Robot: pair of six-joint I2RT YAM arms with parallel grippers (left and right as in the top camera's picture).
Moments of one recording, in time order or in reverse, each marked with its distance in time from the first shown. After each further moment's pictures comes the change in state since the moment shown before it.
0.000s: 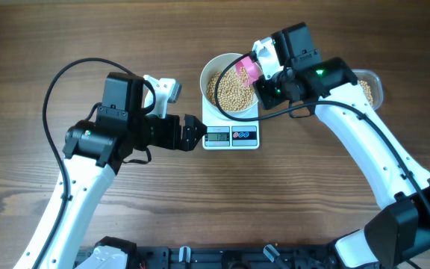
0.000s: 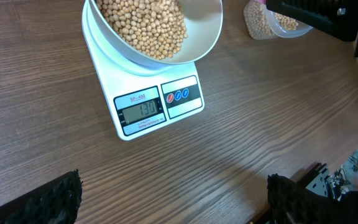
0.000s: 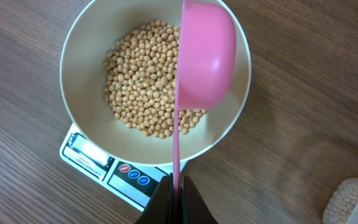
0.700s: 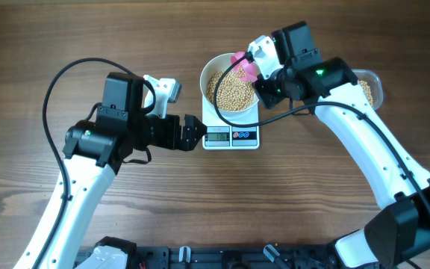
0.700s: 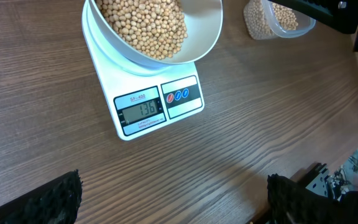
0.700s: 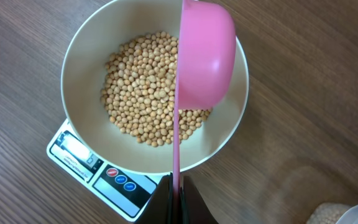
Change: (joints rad) left arm 0.000 0.000 0.000 0.000 0.000 0.000; right arm 0.000 0.000 0.000 0.039 0.000 -0.127
